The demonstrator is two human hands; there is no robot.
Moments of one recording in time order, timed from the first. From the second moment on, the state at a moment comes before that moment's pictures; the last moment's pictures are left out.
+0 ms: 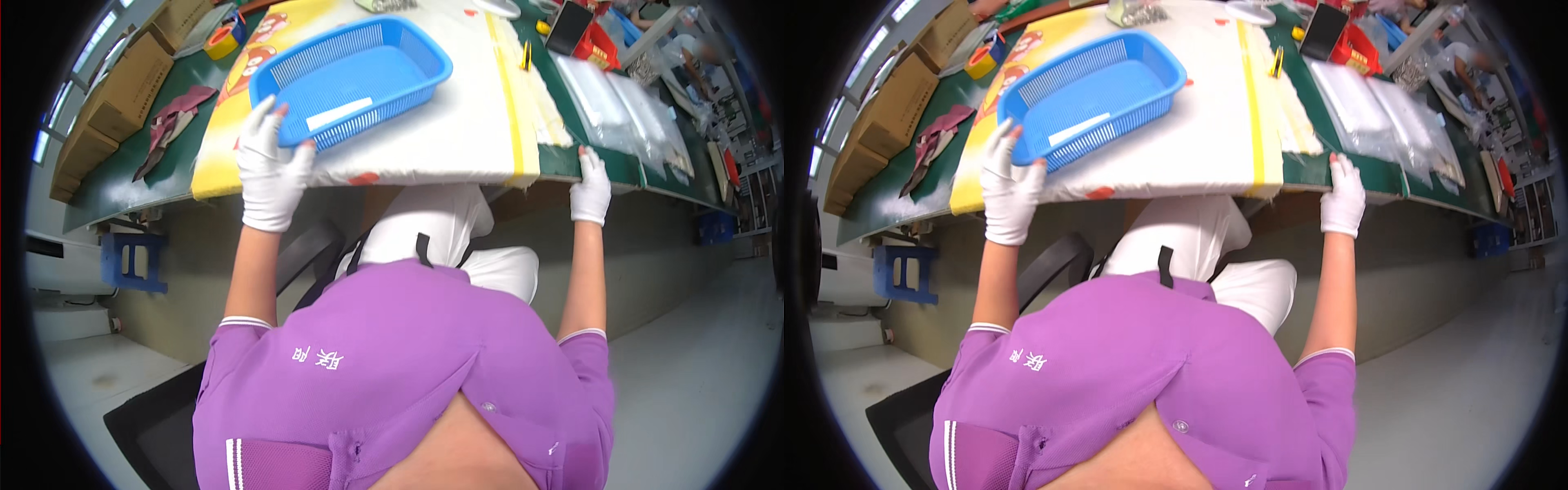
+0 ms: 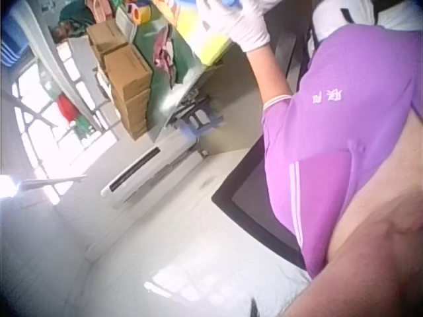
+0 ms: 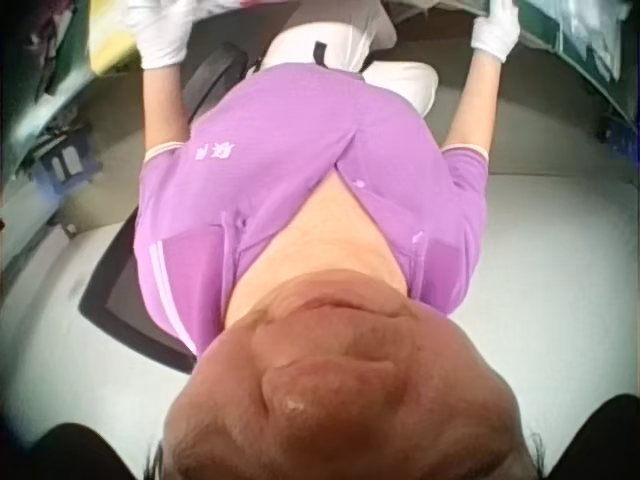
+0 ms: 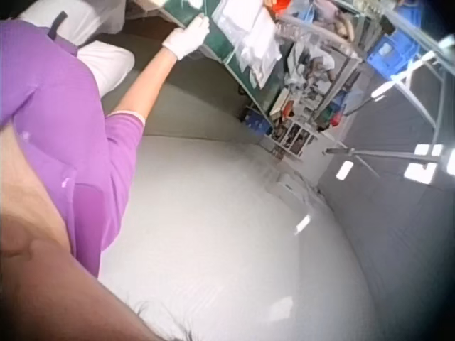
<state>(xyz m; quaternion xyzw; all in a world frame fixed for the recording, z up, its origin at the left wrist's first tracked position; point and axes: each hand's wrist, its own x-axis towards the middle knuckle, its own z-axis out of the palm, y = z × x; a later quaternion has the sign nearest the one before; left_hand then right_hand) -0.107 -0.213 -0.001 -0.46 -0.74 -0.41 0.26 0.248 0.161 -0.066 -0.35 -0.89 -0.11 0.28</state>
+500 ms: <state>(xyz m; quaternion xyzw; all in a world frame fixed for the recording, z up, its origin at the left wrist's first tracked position) -0.196 -0.236 0.005 -0.48 -0.69 -0.39 0.38 0.263 0.167 -0.057 -0.46 -0.84 0.08 0.29</state>
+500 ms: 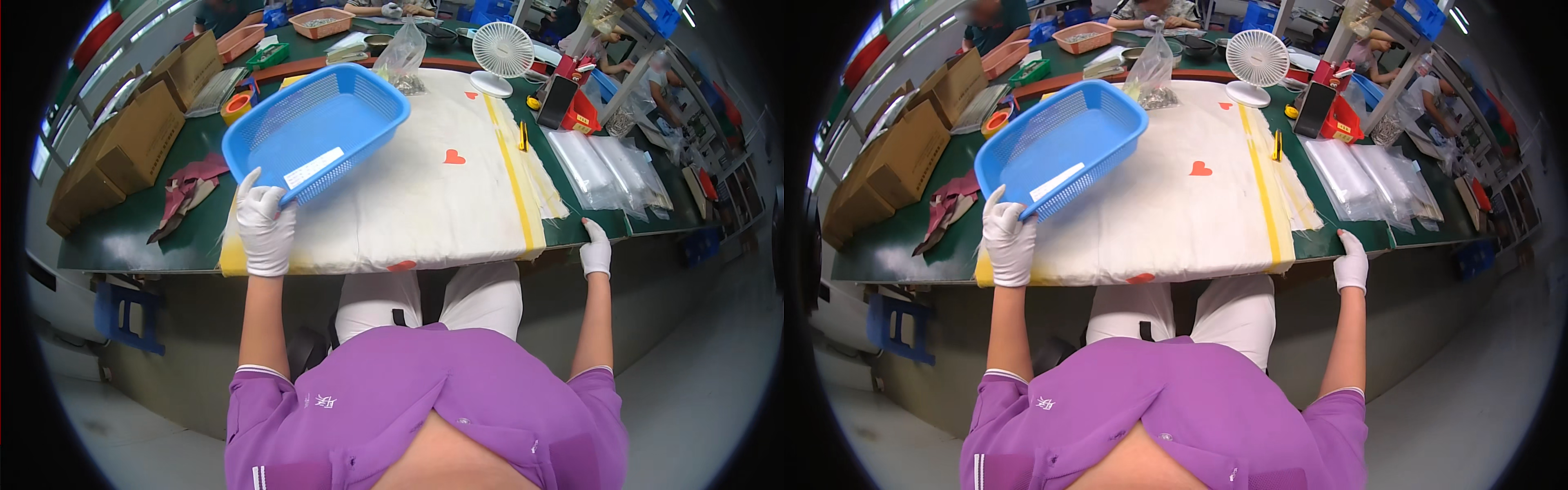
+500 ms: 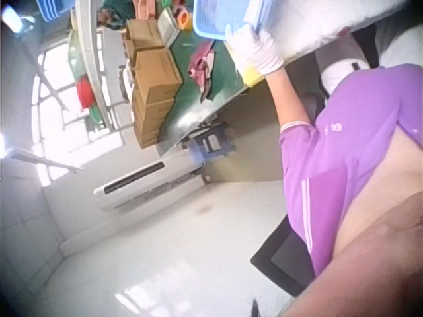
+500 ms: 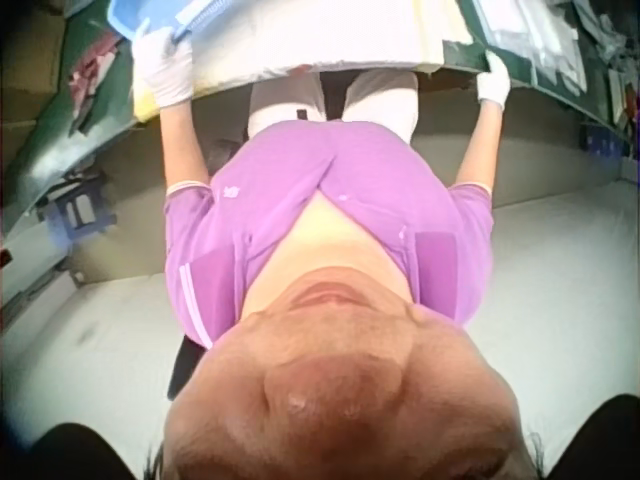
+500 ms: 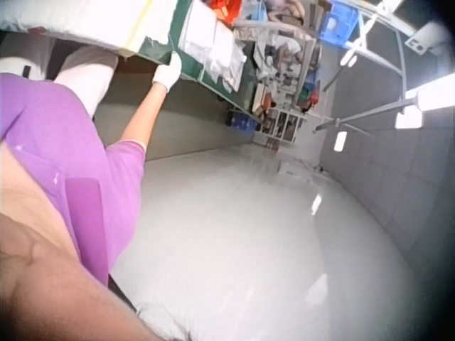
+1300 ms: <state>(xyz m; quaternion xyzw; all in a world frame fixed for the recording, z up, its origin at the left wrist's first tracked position) -0.244 -0.228 -0.044 -0.40 -0.78 -0.36 0.32 -0.190 0.128 0.033 -0.06 -0.96 -0.14 0.23</state>
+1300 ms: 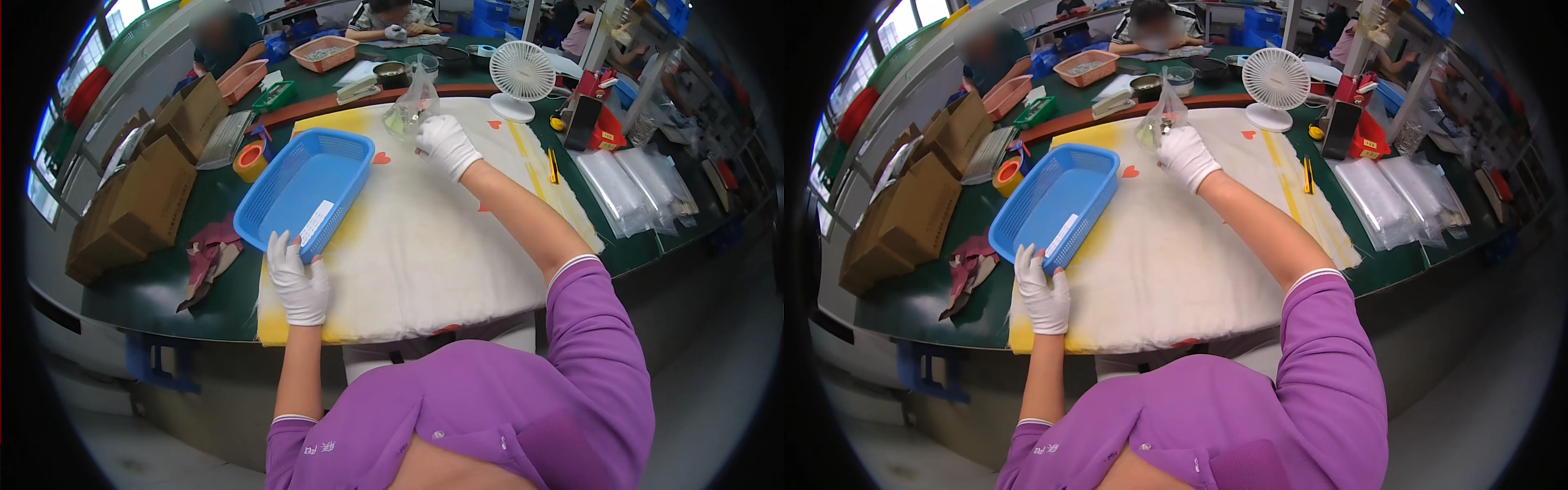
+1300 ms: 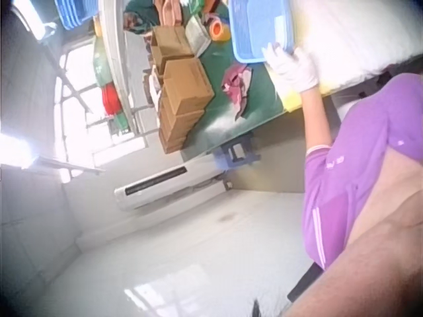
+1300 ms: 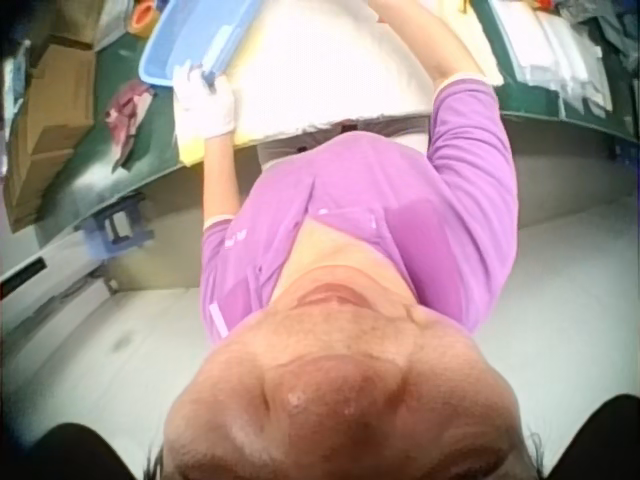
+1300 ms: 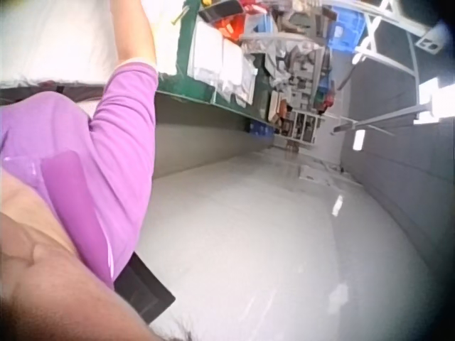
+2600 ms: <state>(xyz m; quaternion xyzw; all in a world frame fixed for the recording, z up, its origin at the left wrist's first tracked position) -0.251 -0.012 -0.022 -0.32 -0.87 -0.38 0.02 -0.139 0.099 -0.006 -0.09 -0.99 -0.14 0.05</state>
